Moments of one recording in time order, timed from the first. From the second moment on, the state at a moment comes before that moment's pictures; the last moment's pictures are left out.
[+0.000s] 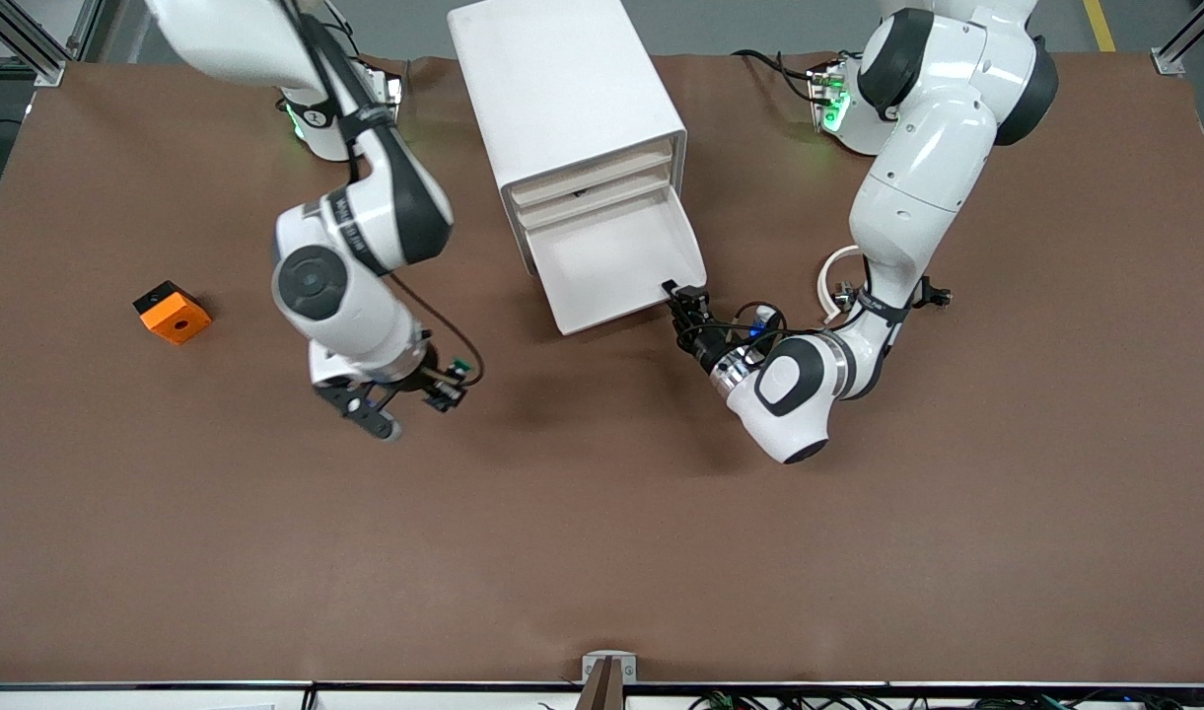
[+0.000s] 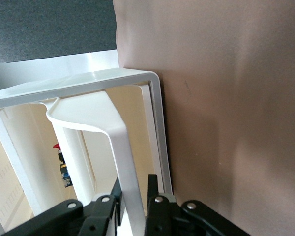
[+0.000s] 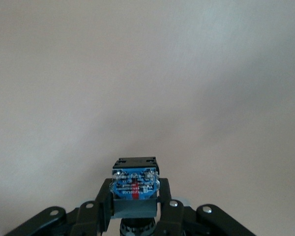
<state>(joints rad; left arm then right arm) -0.30 1.00 -0.15 -1.39 -0.82 1.43 -2.06 0.55 0.41 -0.07 -1.71 0.12 2.17 1.05</state>
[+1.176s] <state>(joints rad) -0.26 0.91 -0.14 -1.24 -0.76 1.40 -1.52 0.94 0.44 -0.07 -1.70 0.05 2.16 1.62</state>
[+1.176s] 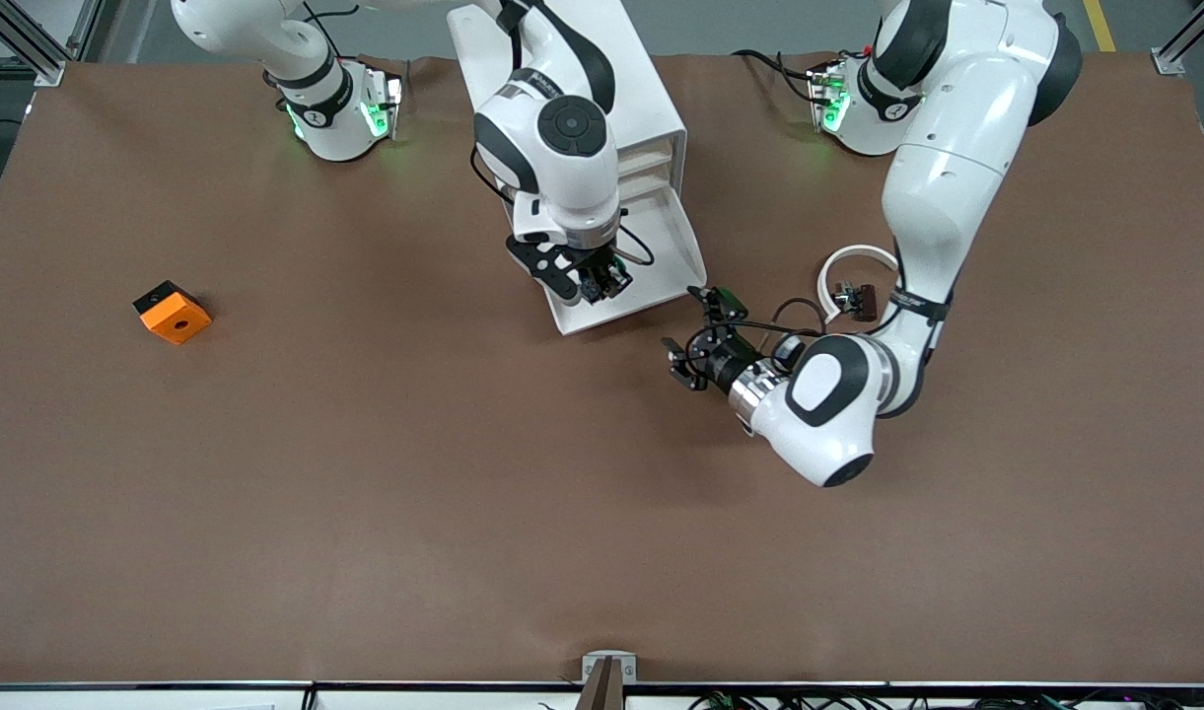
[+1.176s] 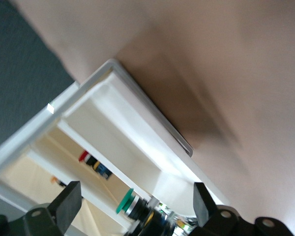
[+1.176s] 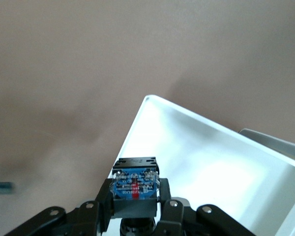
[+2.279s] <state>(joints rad) -0.37 0.85 -0.13 -1.24 -0.19 2.01 -1.03 1.02 0.50 -0.07 -1.65 0.06 2.17 1.70</state>
